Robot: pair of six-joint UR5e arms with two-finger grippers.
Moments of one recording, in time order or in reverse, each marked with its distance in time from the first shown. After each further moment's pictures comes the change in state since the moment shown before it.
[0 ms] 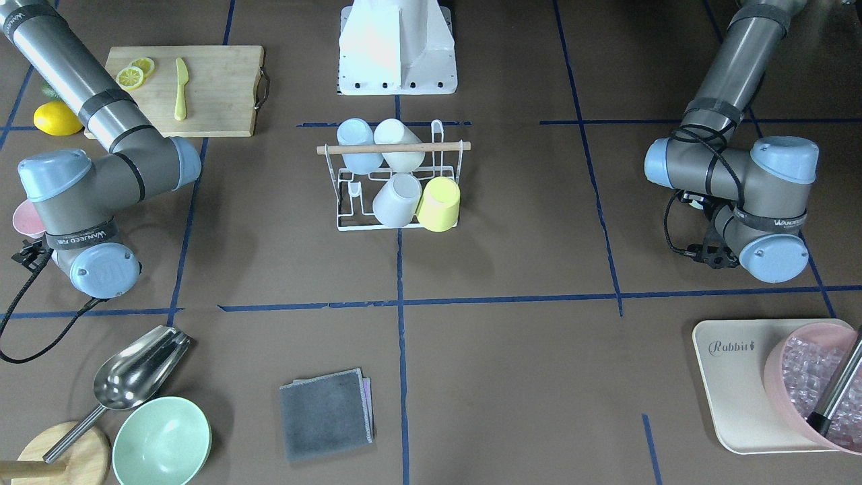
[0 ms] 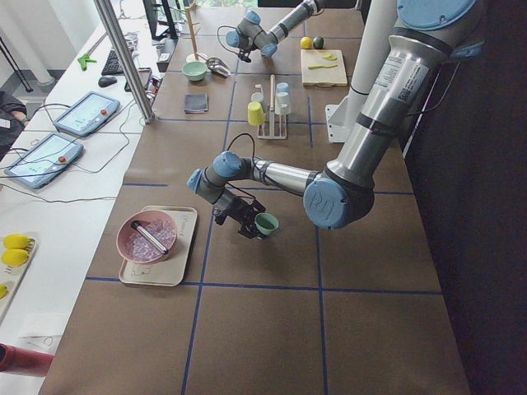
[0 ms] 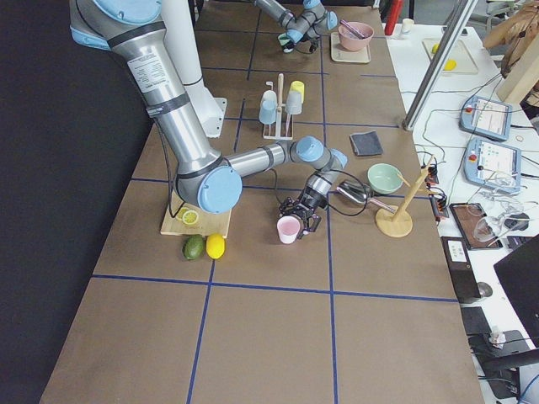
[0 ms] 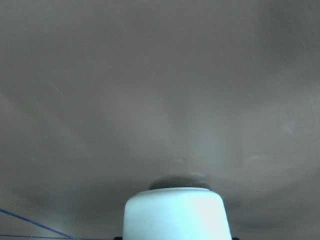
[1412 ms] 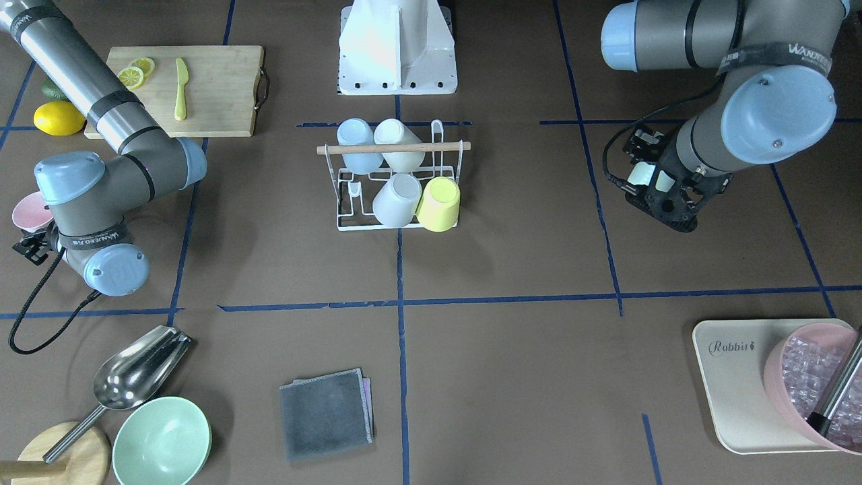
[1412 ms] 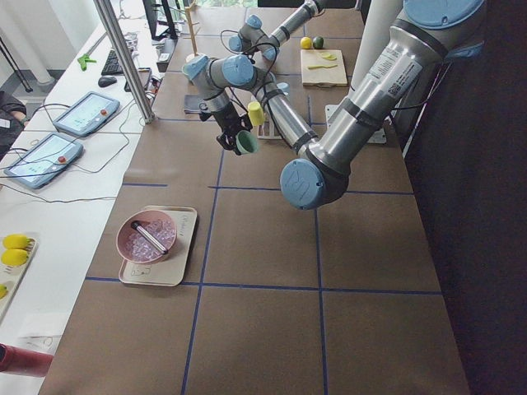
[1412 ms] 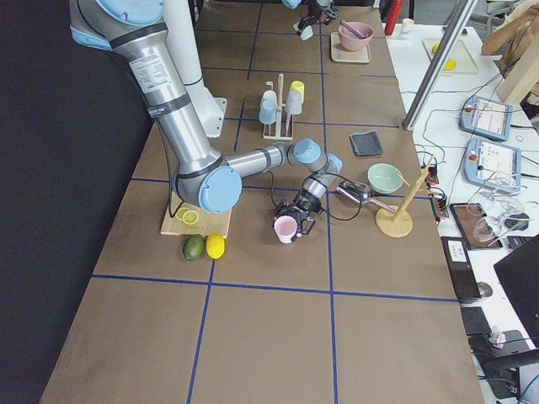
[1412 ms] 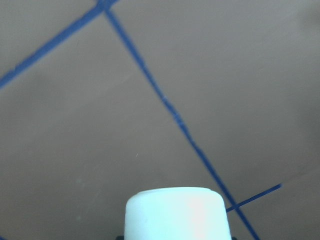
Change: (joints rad) left arm -0.061 -0.201 -0.509 0.058 0.006 0.021; right arm -0.030 0.001 -0.018 -0.059 -0.027 -0.002
